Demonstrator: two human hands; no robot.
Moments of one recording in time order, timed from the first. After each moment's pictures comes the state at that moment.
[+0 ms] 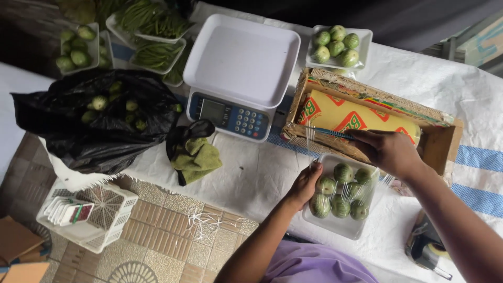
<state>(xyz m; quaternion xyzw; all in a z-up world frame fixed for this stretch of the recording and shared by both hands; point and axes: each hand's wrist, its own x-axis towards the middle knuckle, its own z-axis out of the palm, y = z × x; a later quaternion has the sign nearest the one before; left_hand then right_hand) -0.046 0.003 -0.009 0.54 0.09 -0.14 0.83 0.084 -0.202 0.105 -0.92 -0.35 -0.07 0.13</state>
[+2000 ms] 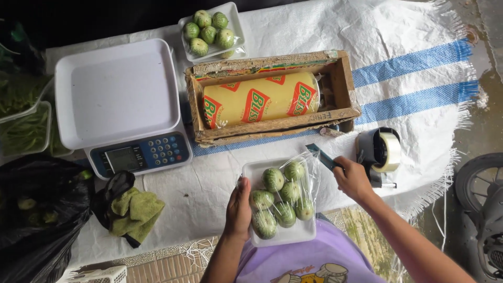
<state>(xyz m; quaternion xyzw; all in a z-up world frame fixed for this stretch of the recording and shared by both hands) -0.087 0.026 0.076 0.58 0.28 -0.23 0.73 -0.107 -0.281 0.039 -0.87 0.25 0.20 0.38</state>
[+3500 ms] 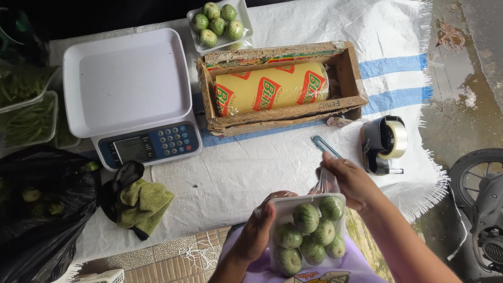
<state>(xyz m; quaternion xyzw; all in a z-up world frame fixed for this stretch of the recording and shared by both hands) -0.141 0.071 0.110 0.51 -0.07 -0.34 0.79 -0.123 -0.195 0.105 -0.49 0.21 0.19 0.83</state>
